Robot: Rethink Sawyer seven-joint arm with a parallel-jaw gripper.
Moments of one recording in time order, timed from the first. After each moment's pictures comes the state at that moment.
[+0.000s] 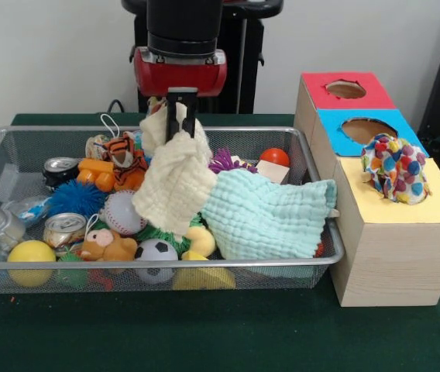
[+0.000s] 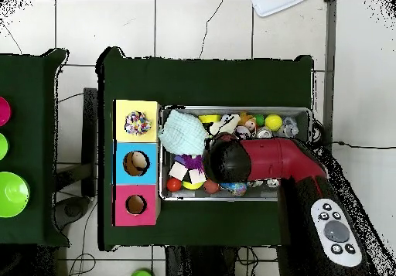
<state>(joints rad) -0.53 -0.78 0.31 1.71 -0.47 0.56 1.58</state>
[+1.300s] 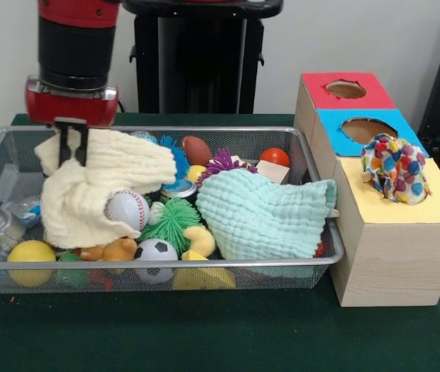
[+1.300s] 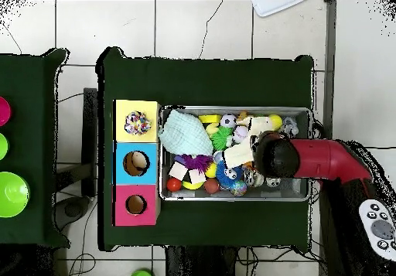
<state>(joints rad) -0.68 -0.66 0.29 1.57 -0.60 0.56 1.58</state>
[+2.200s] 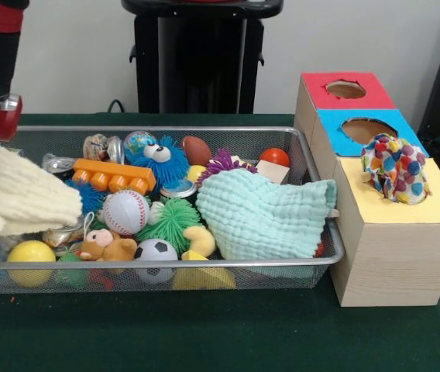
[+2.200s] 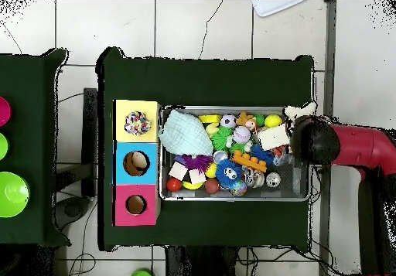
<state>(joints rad) -0.78 -0.62 0.36 1.37 -0.70 0.63 1.48</state>
